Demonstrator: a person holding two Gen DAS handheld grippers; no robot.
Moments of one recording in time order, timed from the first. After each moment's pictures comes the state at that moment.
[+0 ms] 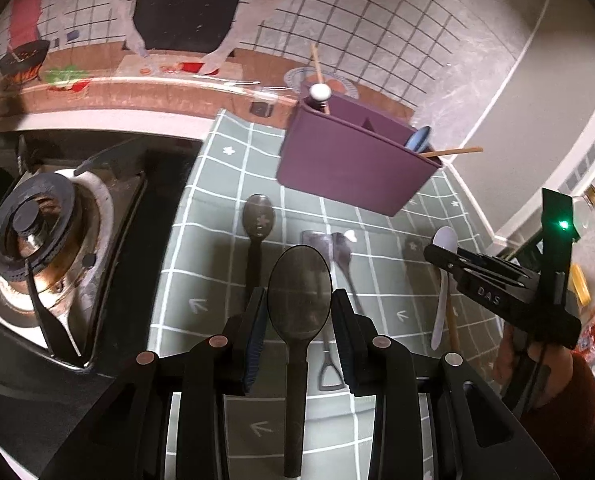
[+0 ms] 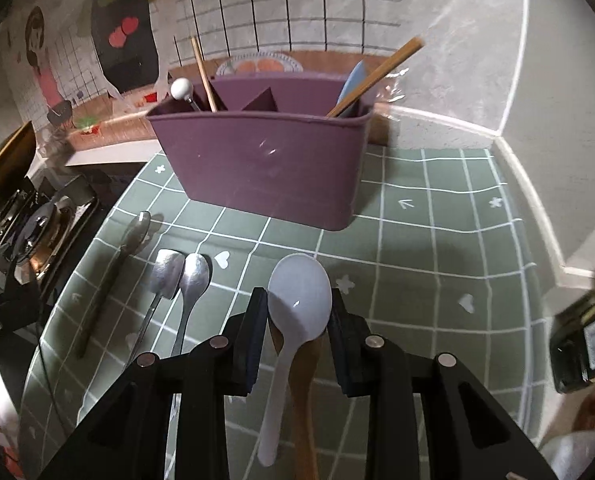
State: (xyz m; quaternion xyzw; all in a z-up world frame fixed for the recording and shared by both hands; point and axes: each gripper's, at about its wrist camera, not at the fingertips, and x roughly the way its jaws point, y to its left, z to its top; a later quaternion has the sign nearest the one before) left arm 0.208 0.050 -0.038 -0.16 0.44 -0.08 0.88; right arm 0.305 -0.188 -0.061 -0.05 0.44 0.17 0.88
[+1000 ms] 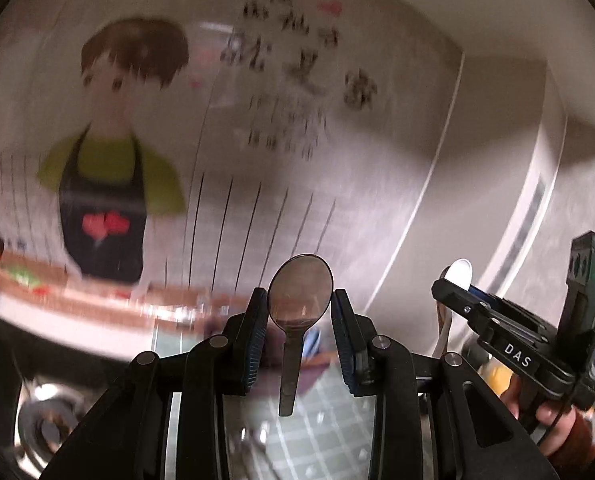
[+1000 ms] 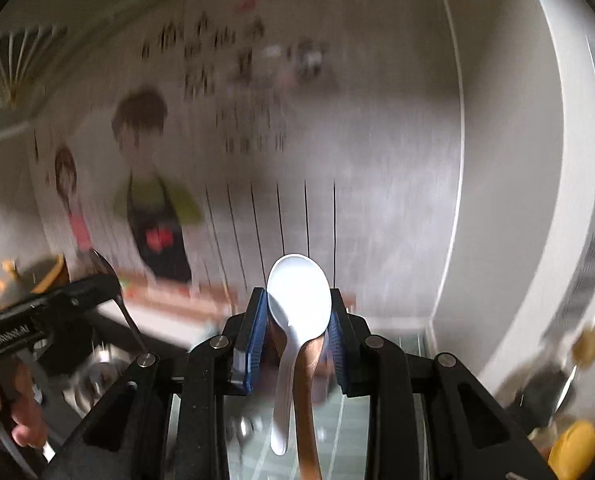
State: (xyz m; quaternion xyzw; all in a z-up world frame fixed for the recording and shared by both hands) left arm 0.265 0.032 0.181 -0.13 0.22 -0.15 0.95; right arm 0.278 -0.212 0.178 0.01 0.21 0.15 0.97
